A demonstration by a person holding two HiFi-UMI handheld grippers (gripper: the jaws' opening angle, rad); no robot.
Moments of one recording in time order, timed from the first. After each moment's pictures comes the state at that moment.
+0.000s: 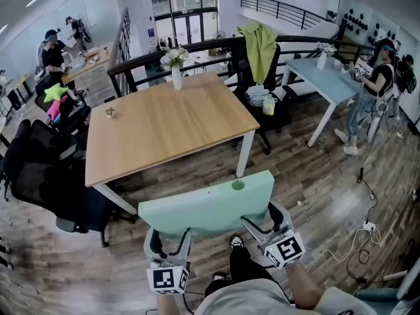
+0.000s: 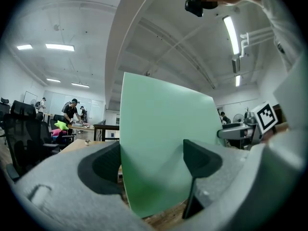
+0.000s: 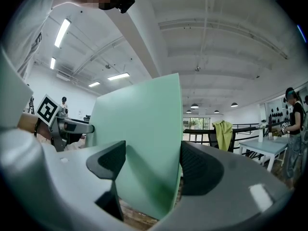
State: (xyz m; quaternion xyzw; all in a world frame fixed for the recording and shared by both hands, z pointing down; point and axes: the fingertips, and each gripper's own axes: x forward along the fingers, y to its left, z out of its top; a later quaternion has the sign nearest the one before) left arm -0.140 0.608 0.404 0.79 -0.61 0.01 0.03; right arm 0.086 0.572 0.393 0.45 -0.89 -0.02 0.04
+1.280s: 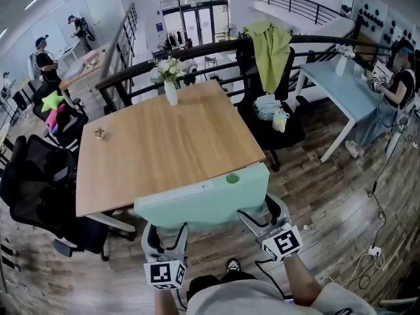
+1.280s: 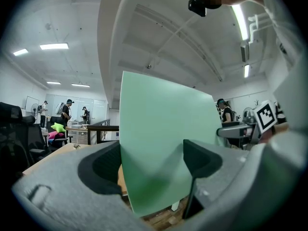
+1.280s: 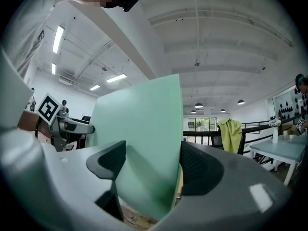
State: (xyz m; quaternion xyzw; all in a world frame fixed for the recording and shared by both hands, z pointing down) left arm -0.069 0.342 0.407 0.77 -0.63 0.04 0.03; right arm 0.154 0.290 0.401 0.42 -0.91 -0.01 0.03
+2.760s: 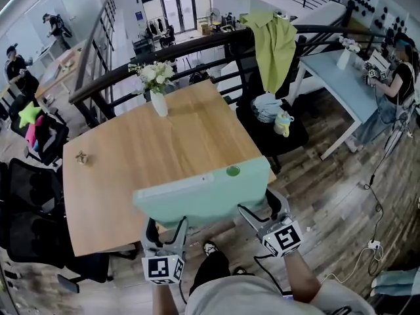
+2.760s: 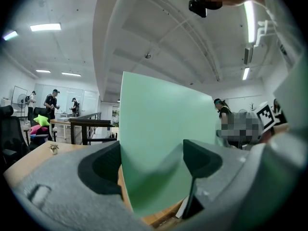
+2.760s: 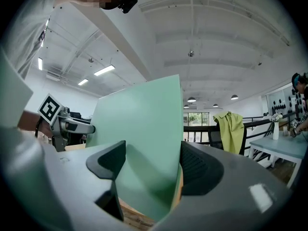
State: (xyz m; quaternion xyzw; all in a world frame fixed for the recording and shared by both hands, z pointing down) left arm -0.114 0.106 0.431 0.80 -0.59 0.05 0.06; right arm 0.112 0.077 0.422 0.46 -0.89 0.01 0.05
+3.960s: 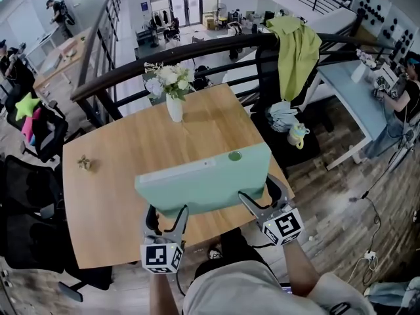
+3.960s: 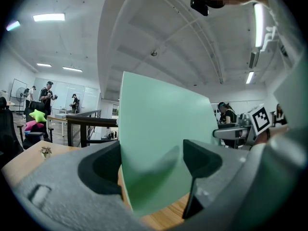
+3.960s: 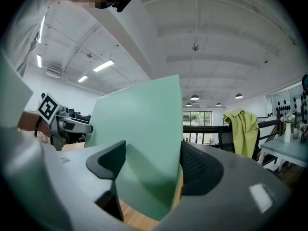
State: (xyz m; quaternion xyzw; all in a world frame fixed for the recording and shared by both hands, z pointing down) left arm -0.195 -0.025 0.440 0.81 -0.59 0.04 0.08; right arm 0.028 -0.065 0.428 0.45 -0.89 0.01 0.07
